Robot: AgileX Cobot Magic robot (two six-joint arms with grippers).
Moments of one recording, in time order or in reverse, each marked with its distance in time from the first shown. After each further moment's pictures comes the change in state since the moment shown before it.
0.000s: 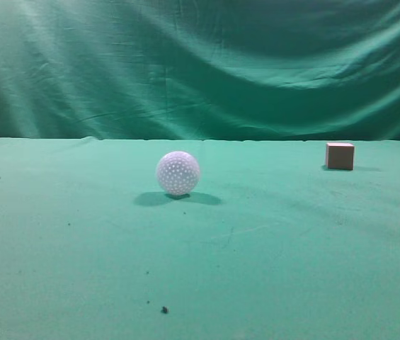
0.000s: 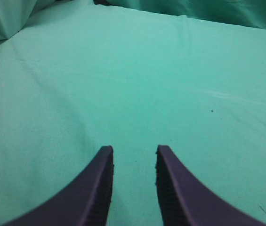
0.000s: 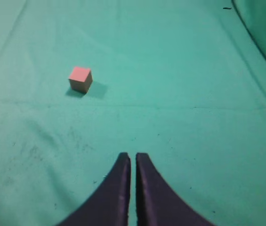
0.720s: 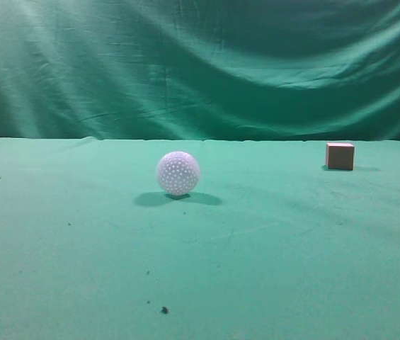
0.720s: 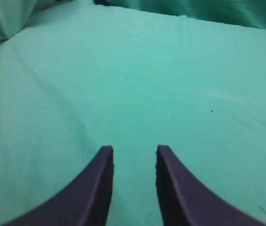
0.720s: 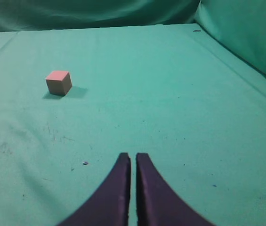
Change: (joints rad) left arm 0.000 0.000 0.000 0.000 0.000 0.000; right arm -0.036 -0.460 0.390 0.015 -0.124 0.006
